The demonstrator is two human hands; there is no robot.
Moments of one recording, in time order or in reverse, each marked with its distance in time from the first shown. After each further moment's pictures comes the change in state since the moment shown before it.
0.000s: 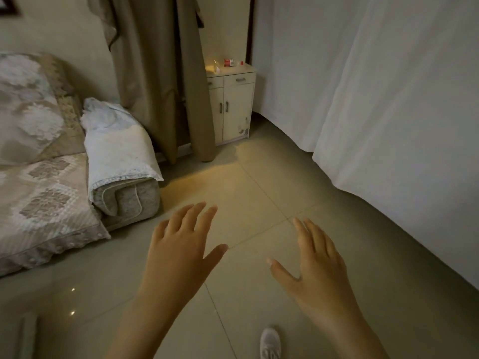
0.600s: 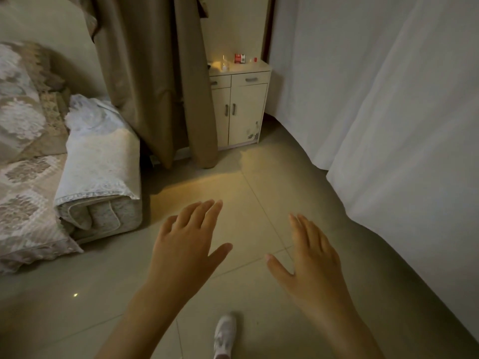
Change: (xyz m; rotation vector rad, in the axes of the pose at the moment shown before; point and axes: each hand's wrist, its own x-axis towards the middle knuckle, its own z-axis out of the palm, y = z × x) left_hand 0.298 0.105 0.074 0.067 -0.033 -0.077; right_hand 0.316 0.127 -0.055 -0.082 -0.129 -0.119
